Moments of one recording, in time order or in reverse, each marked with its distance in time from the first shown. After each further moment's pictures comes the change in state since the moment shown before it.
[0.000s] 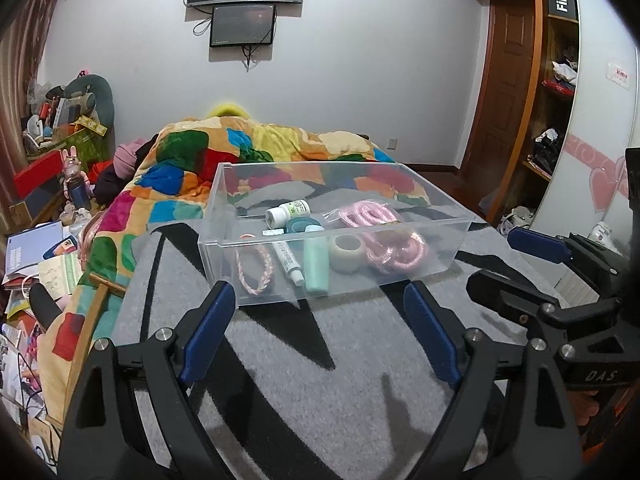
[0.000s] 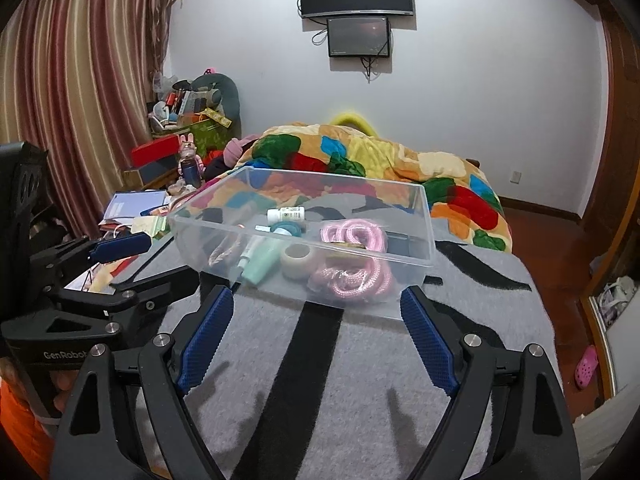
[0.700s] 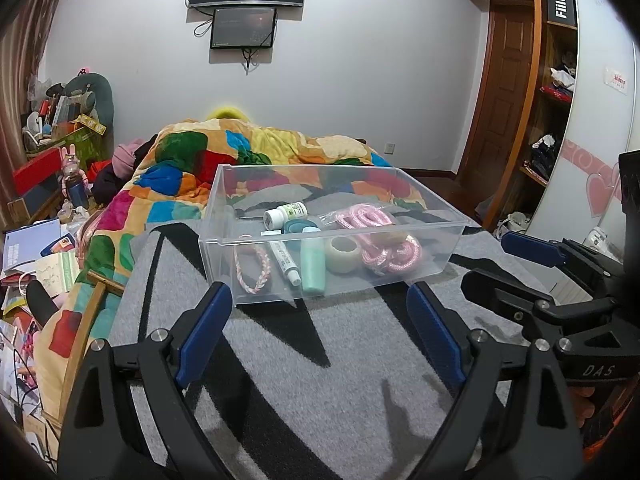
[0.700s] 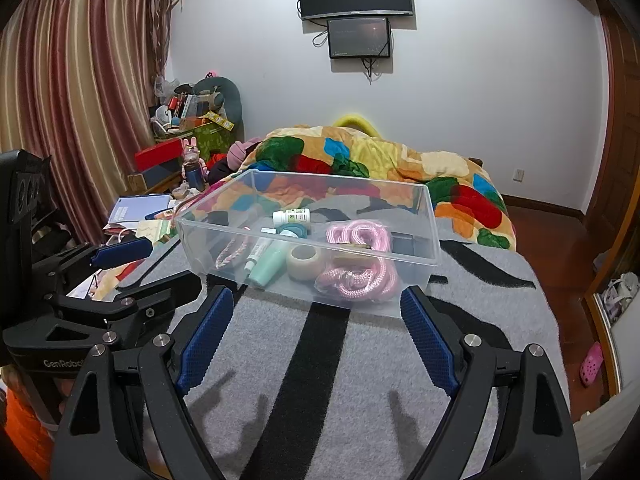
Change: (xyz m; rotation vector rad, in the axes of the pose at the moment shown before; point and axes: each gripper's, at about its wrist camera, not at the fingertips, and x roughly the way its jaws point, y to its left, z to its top) left arm -0.006 0.000 -0.002 -0.010 -0.013 -0.012; right arm -0.003 -0.001 -0.002 0.023 -0.003 0.016
